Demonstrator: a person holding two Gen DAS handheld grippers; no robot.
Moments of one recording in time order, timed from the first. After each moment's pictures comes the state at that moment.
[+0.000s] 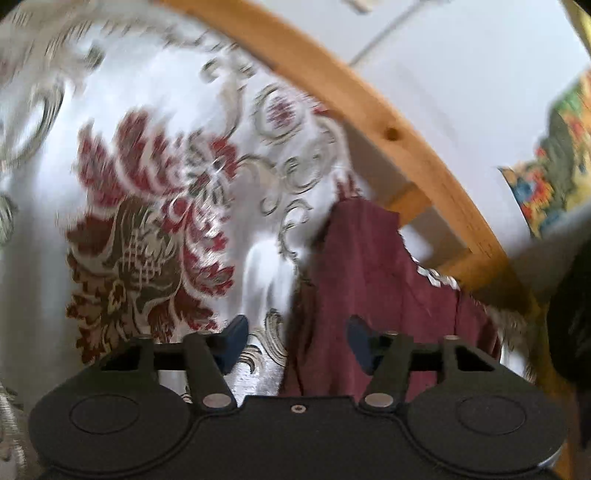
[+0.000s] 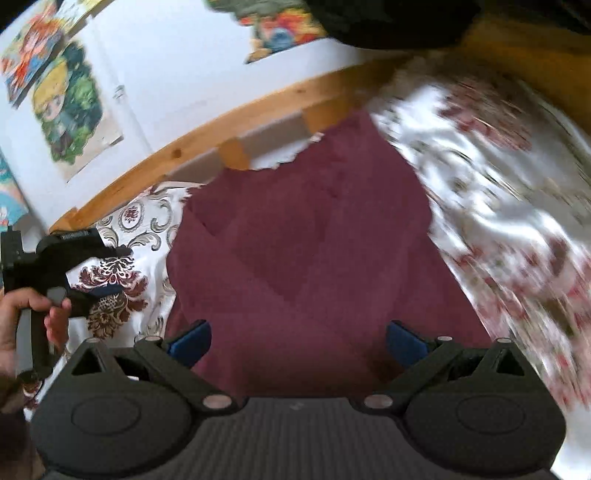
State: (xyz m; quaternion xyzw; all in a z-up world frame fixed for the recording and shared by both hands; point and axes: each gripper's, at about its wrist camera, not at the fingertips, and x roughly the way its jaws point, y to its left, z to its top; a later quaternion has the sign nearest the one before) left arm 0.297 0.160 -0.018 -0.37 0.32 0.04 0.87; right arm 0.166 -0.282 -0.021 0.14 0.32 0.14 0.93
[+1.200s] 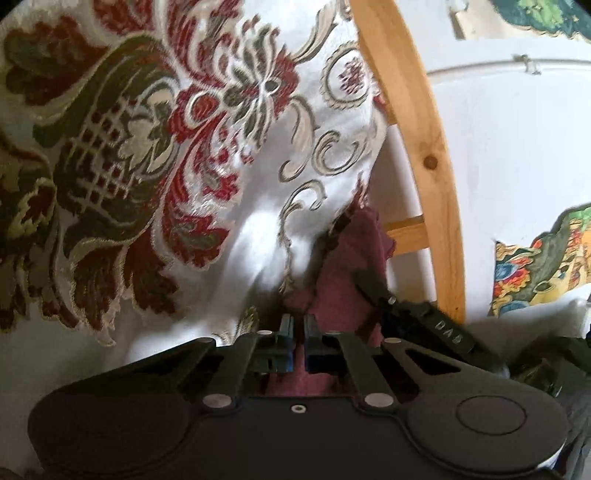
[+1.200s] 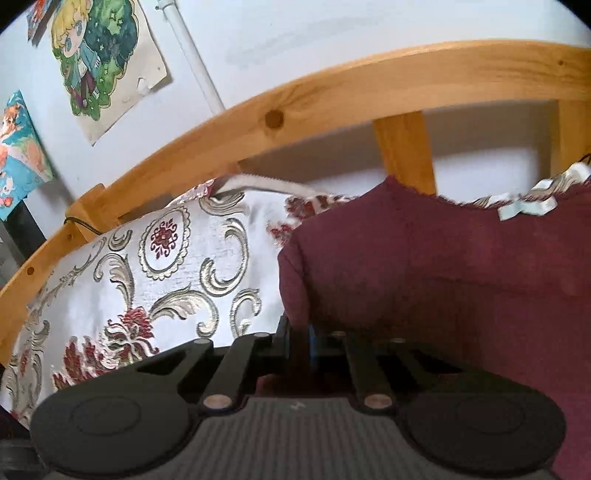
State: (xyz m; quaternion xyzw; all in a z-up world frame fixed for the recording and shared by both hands) left arm 0.322 0.174 -0.094 -0.56 0.26 -0.02 0.79; right arm 0.426 -0.082 -0.029 0.10 0.34 0.29 0.89
